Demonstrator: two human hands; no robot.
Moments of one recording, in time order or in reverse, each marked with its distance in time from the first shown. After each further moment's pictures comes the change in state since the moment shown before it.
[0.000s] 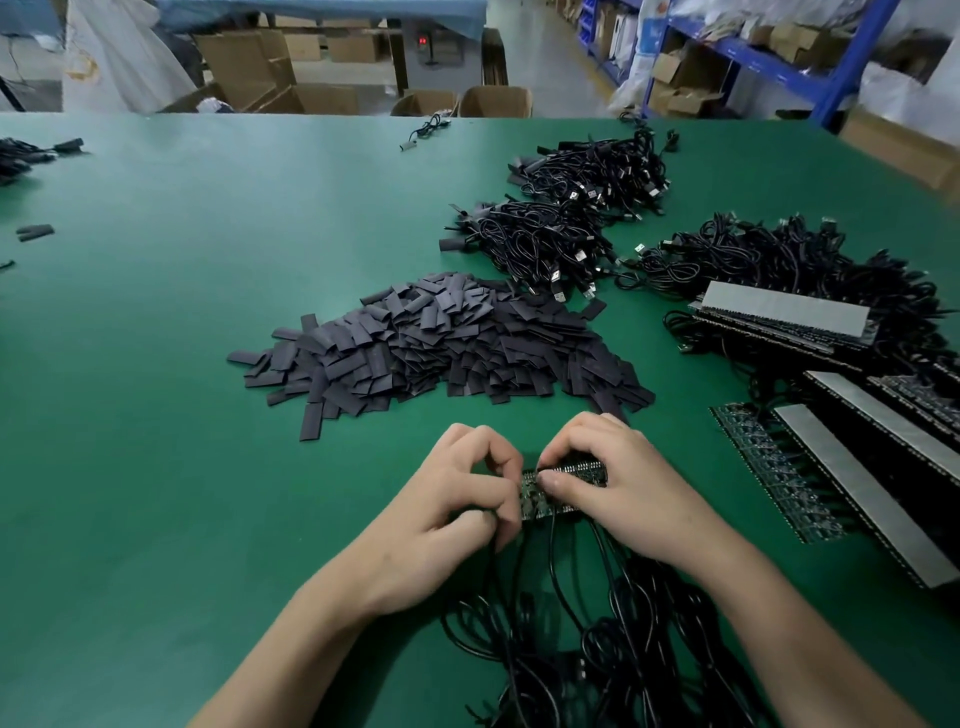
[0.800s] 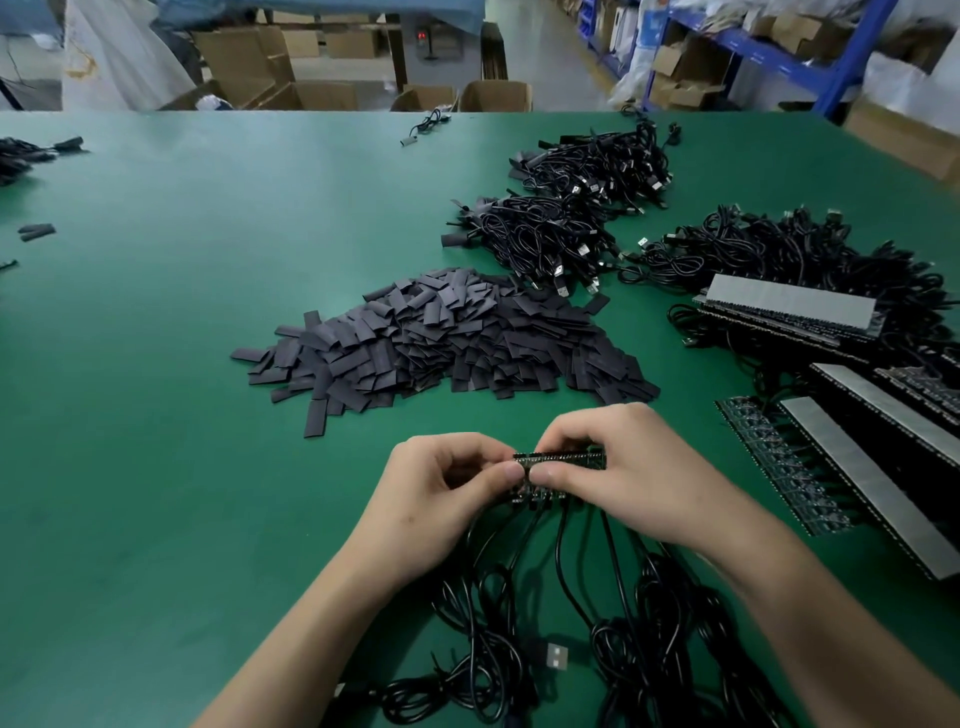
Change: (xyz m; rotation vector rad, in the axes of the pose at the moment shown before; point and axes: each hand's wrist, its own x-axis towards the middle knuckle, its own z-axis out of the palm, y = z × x) left_hand 0.007 -0.012 0.011 -0.365 0.288 -0.273; right_hand 0.005 -0.025 -0.017 -0.055 -0.062 -0.036
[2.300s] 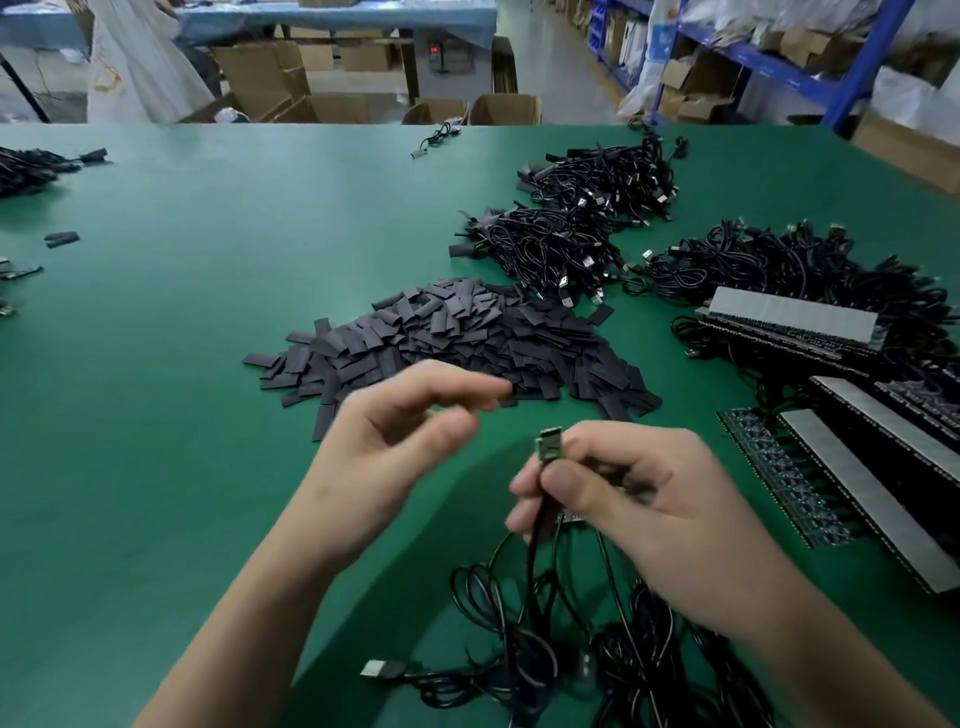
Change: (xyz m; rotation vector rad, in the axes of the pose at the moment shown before) left_hand -0.006 0.047 -0.033 -0.055 0.043 0.353; right_hand -0.043 -0.051 -0.011 0.597 0.058 -0.218
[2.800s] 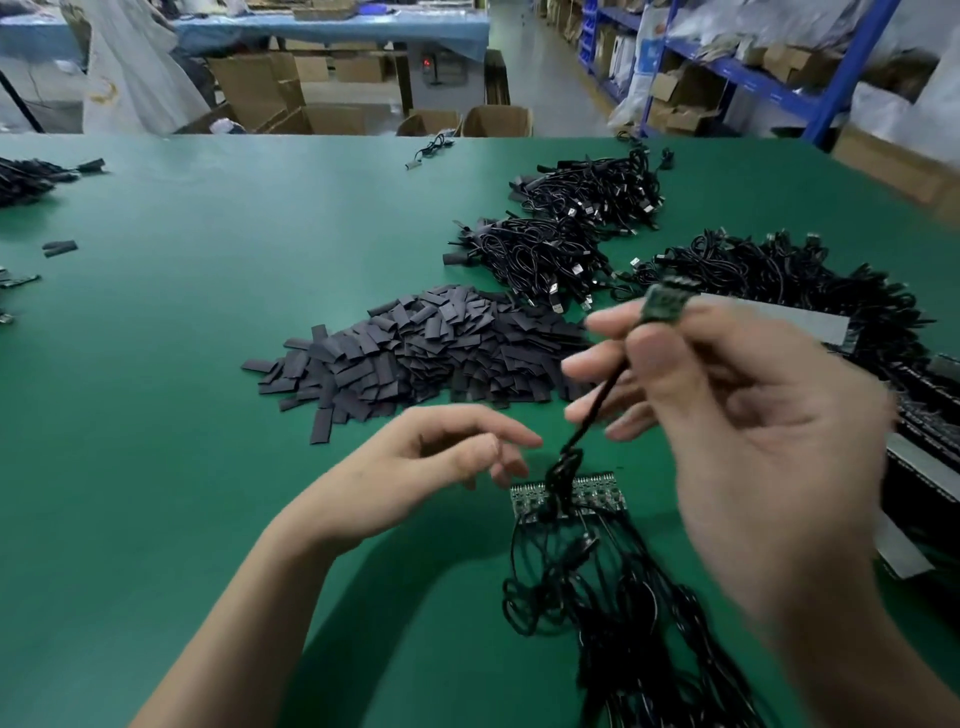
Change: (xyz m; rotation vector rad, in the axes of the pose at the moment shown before) left_hand 0.009 -0.019 -0.002 0.008 -0.397 -0.174; right_hand 0.002 -0.057 0.000 -0.092 0.535 -0.328
